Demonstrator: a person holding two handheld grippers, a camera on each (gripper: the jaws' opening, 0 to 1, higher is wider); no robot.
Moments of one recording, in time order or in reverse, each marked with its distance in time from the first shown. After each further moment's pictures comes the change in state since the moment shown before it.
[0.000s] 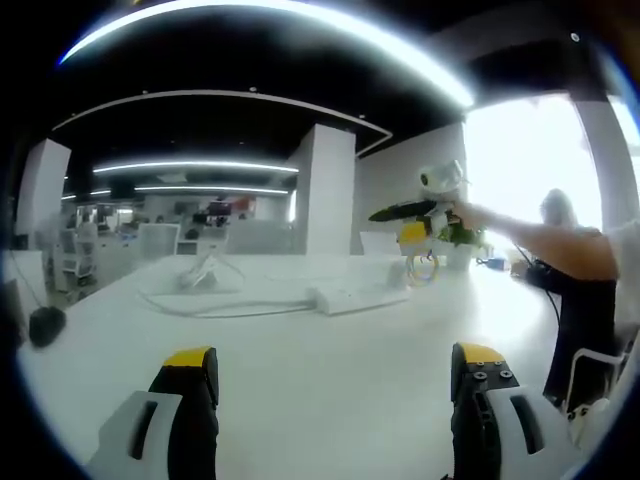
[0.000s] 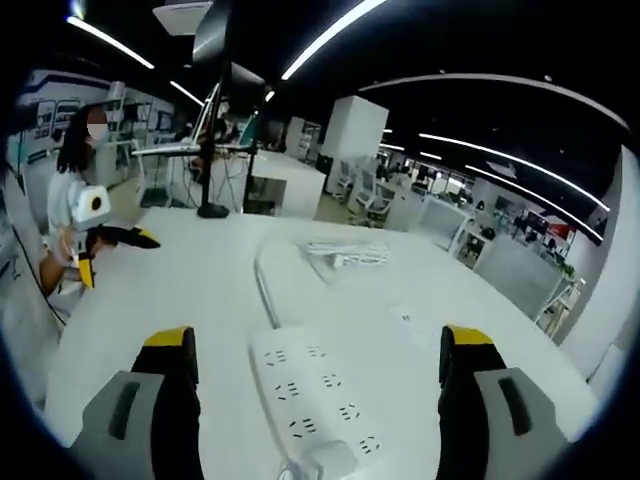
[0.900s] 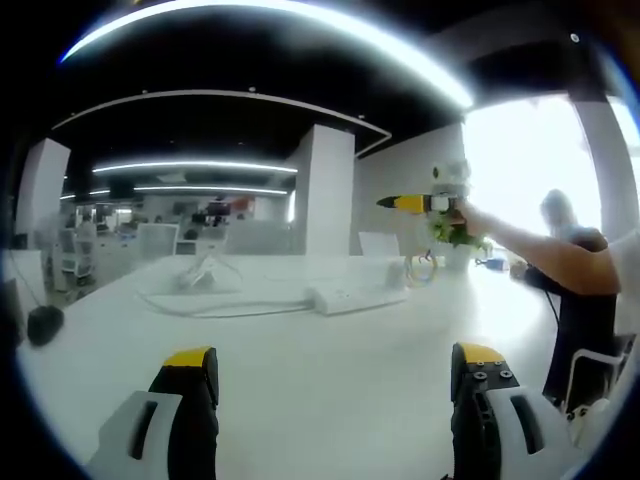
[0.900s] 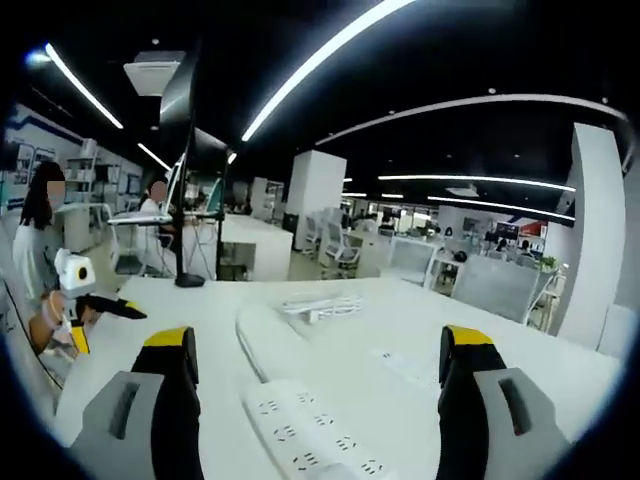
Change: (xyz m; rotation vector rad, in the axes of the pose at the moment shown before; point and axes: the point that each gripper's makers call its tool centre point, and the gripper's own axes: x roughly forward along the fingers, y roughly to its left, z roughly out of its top) left arm 0.002 -0.002 -0.001 -0.001 -0.003 -0.006; right arm -0.024 -0.018 0.034 0.123 -0.226 -0.141
